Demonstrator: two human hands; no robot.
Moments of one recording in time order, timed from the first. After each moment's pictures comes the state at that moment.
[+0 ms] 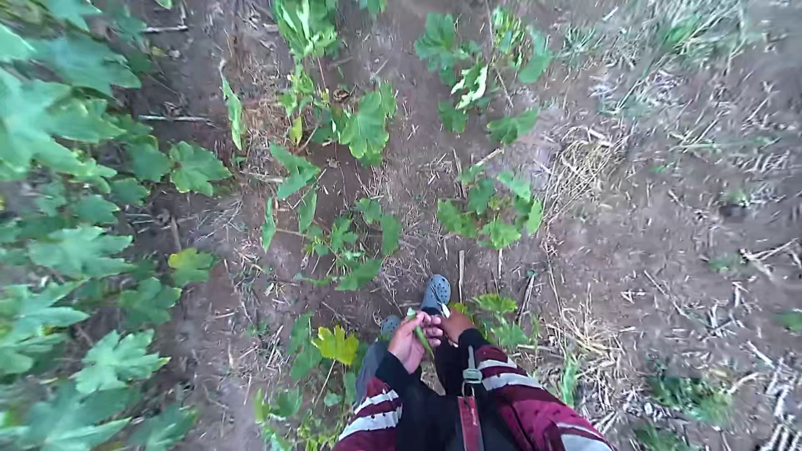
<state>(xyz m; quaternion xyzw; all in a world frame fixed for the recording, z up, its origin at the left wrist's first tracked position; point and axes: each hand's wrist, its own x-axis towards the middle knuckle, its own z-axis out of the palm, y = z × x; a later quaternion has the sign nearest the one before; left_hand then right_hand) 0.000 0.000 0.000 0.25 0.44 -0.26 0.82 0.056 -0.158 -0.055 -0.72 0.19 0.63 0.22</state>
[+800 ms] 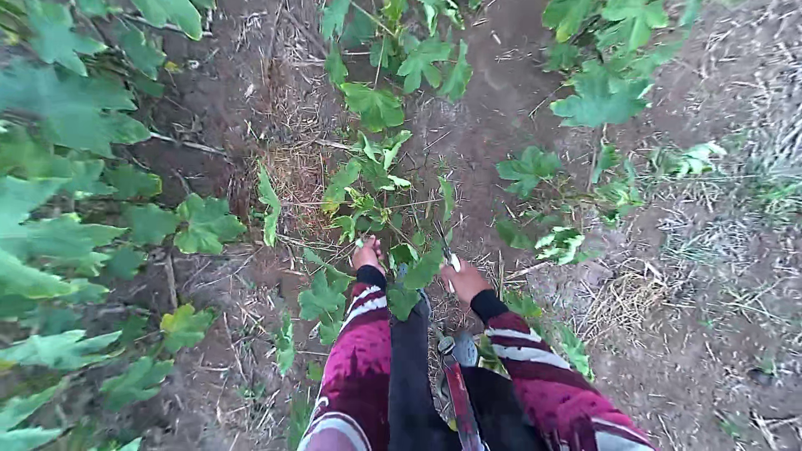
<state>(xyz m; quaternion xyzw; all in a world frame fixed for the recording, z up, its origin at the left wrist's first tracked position) 0.544 0.344 -0.206 0.36 0.68 0.03 0.63 0.606 0.134 -0.113 -0.78 0.13 0.55 0.28</state>
